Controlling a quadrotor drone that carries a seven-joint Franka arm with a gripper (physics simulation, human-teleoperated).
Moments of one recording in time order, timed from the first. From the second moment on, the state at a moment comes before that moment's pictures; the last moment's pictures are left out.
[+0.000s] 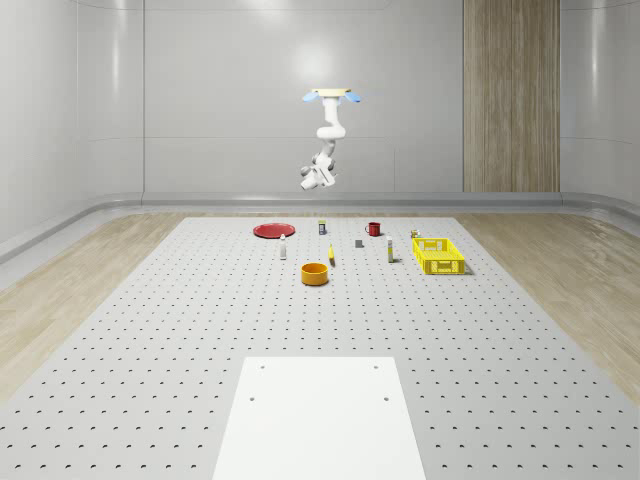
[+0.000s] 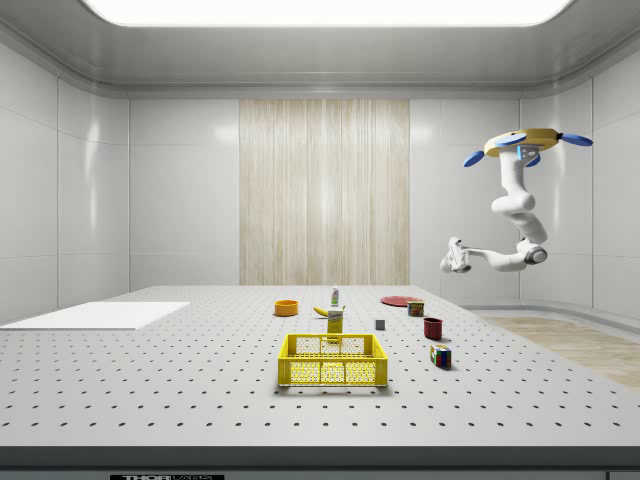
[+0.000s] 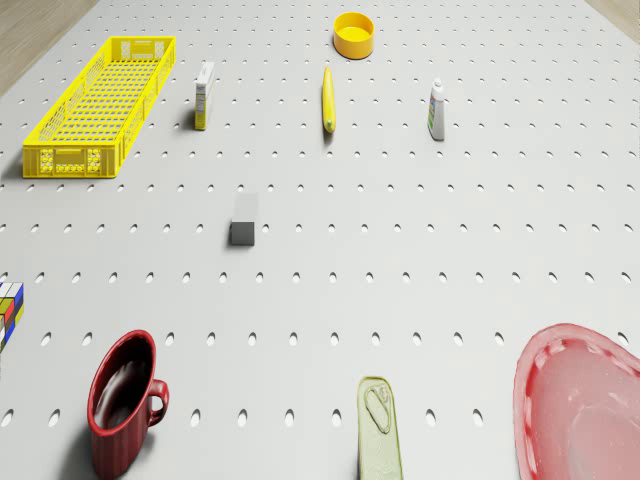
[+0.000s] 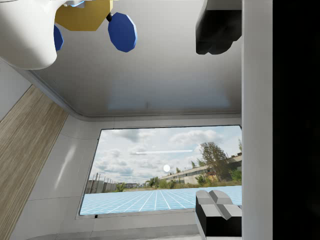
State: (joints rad) arm -0.20 -0.78 0.57 -2.31 -0.83 1.42 0.92
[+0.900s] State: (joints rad) arm -0.93 -1.00 1.21 -2.89 -1.97 1.18 1.50
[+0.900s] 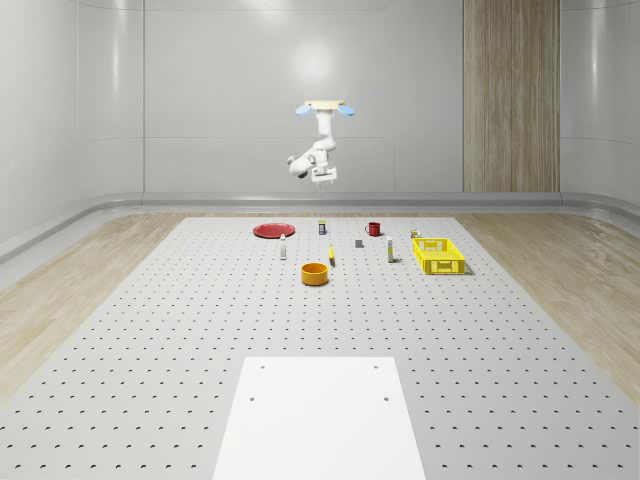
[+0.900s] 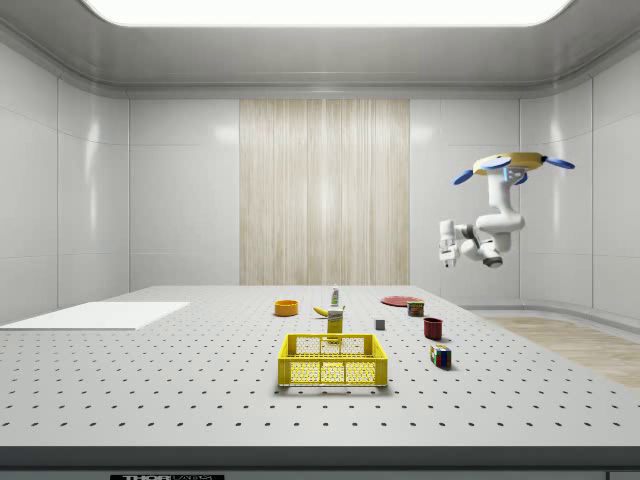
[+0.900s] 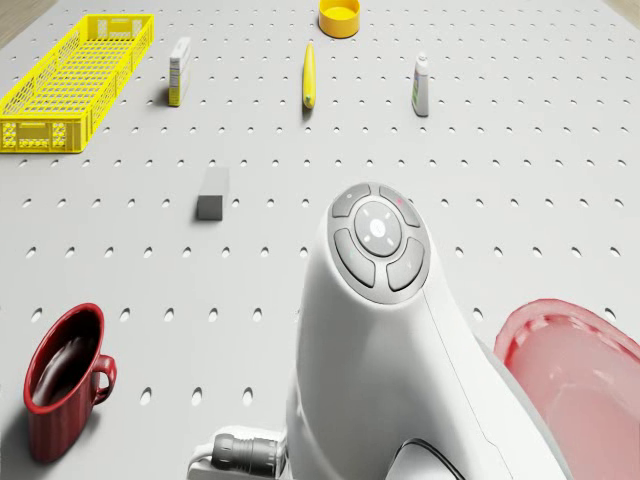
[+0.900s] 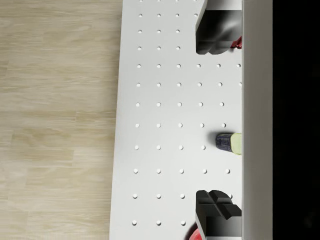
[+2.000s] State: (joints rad) arm -1.07 -1.14 1.29 -2.89 -1.95 1.22 1.60
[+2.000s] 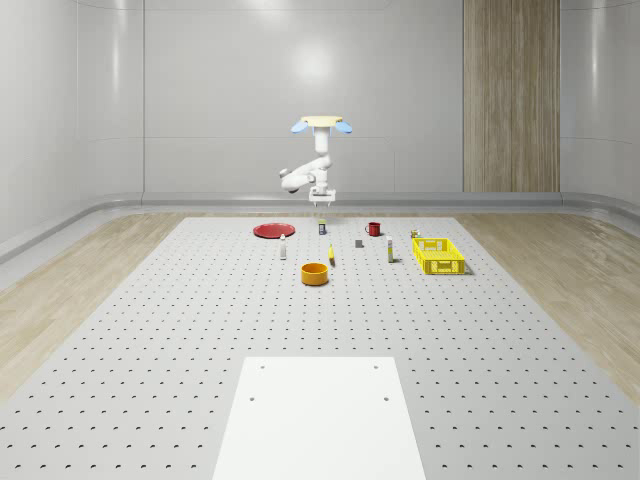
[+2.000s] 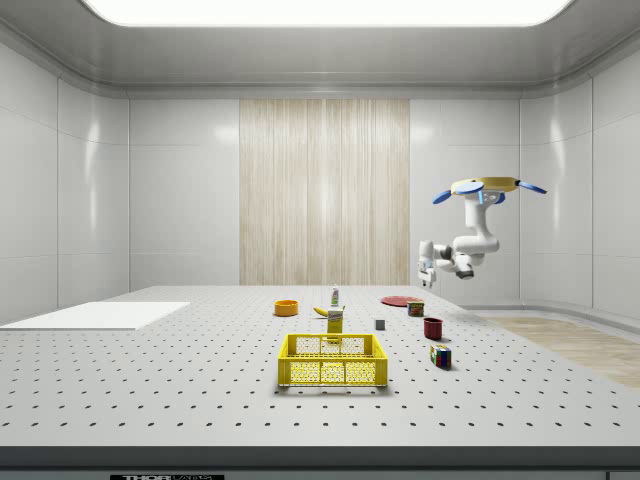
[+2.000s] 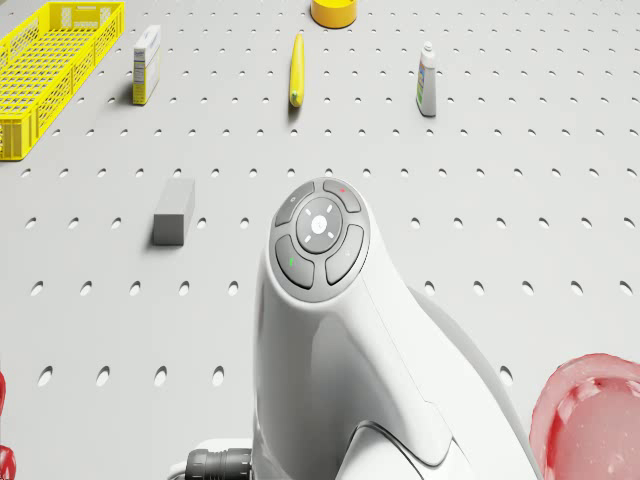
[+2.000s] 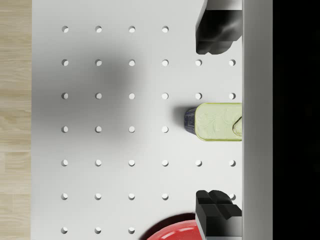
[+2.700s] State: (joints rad) arm -1.09 -1.21 1.31 -2.89 -1.91 1.28 1.62
